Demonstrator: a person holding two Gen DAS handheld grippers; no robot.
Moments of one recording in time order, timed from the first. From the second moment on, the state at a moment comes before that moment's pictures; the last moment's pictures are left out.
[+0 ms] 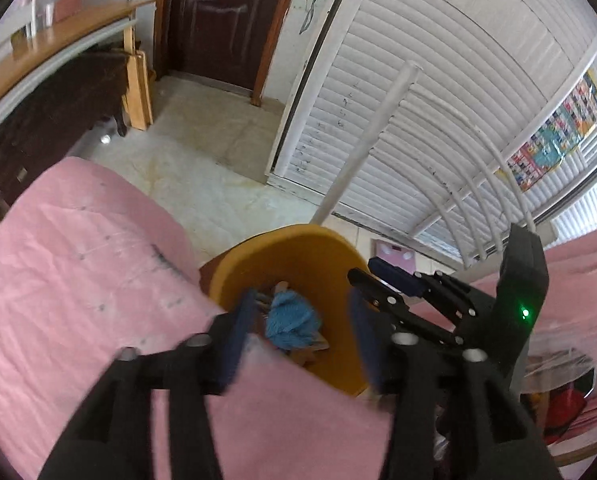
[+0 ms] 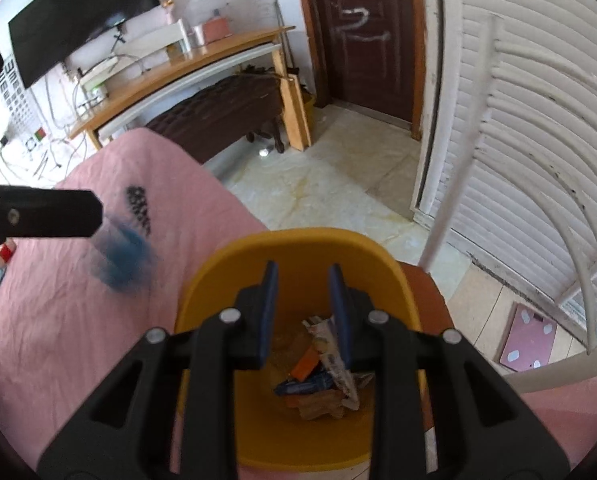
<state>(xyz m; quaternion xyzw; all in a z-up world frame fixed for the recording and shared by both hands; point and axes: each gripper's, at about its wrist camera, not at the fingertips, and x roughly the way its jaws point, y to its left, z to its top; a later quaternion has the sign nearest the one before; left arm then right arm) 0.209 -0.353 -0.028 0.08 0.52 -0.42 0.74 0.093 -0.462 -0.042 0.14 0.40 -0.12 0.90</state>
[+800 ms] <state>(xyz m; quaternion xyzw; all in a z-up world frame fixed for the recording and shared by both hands) 0.253 -0.144 0.014 0.06 0.46 -0.25 0.85 0.153 -0.301 0.021 0.03 0.37 0.07 0.93</state>
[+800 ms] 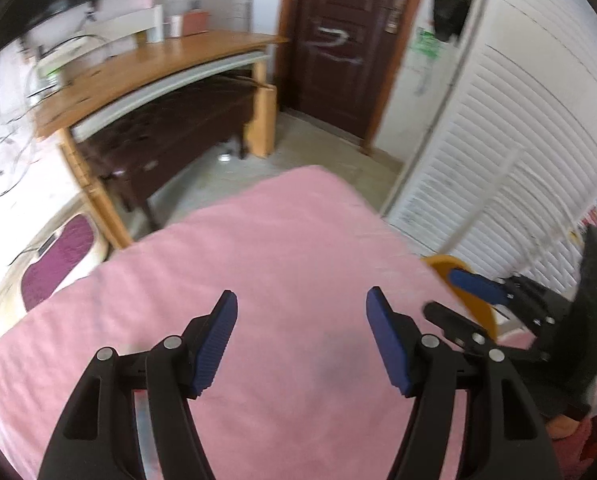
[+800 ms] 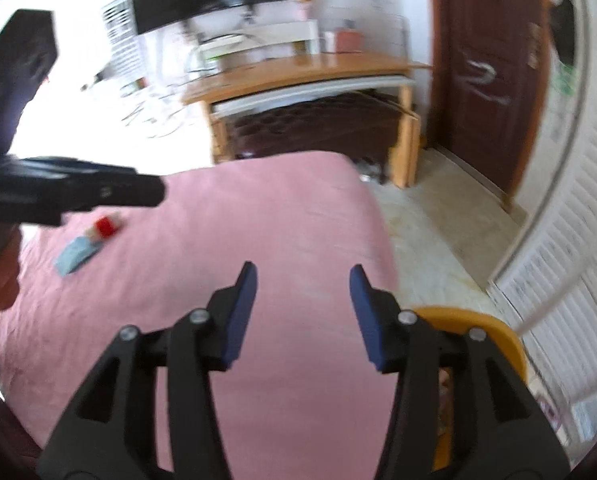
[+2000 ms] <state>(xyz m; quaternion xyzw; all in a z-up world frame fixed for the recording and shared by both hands) 0.291 -0.038 -0.053 0.11 0.49 -0.19 0.84 0.154 -0.099 0.021 -0.11 0.43 0.25 0.86</state>
